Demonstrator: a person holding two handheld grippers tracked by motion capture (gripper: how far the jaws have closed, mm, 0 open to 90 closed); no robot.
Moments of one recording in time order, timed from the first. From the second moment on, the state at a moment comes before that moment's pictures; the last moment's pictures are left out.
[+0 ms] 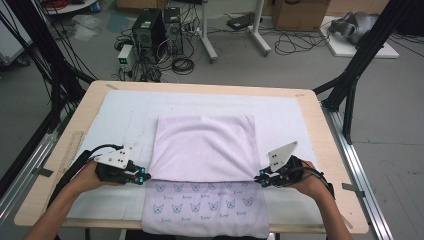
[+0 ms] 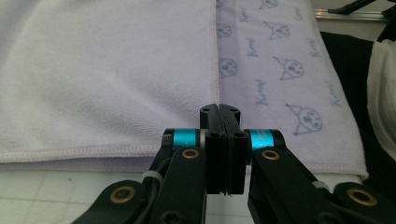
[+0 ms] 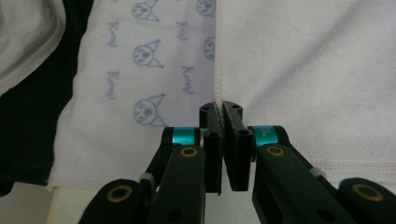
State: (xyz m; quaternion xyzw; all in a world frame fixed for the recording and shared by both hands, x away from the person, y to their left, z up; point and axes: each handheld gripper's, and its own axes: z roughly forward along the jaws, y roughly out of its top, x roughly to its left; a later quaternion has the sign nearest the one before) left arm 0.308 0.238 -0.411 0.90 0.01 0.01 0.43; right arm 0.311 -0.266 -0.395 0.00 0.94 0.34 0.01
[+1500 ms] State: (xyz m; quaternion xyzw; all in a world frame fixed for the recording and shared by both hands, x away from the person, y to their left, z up) left arm 0.248 0.238 -0.428 0.90 -0.04 -0.05 0.44; right arm 0.252 -0.257 -0.410 -0.06 0.95 0.30 -0.08
